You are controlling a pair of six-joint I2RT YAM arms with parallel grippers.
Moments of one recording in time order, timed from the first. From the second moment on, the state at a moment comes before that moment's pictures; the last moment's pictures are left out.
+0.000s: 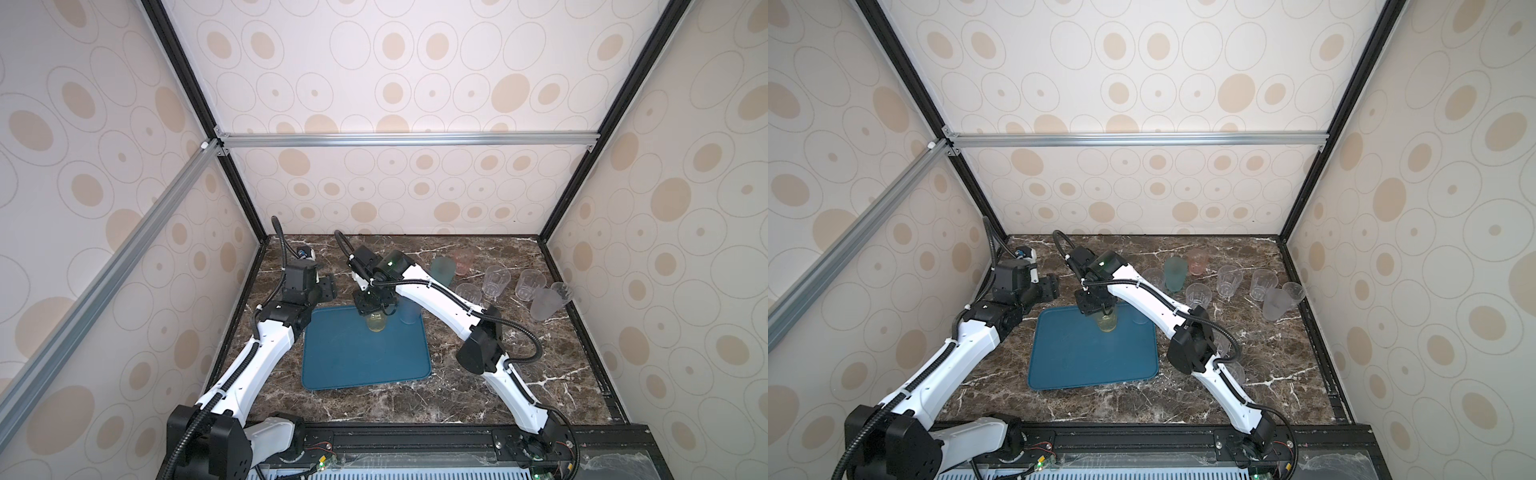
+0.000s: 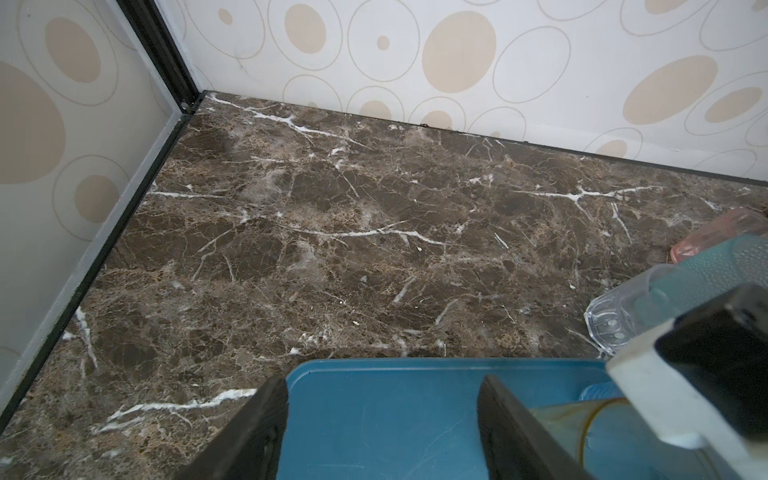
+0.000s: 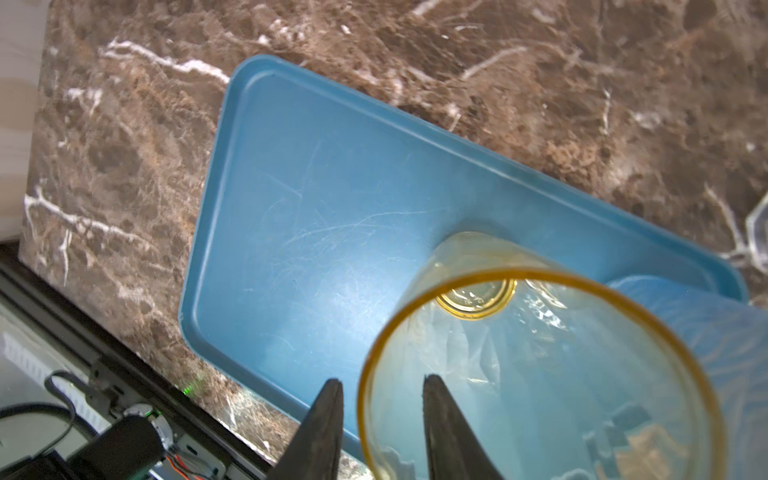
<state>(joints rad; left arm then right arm) -0.20 1.19 0.93 -0.35 -0.18 -0.28 0.91 2.42 2.55 -1.32 -0.13 0.46</state>
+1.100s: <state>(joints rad) -0.36 1.42 0.96 -0.34 0.13 -0.36 0.74 1.93 1.96 -0.99 0.06 0.54</state>
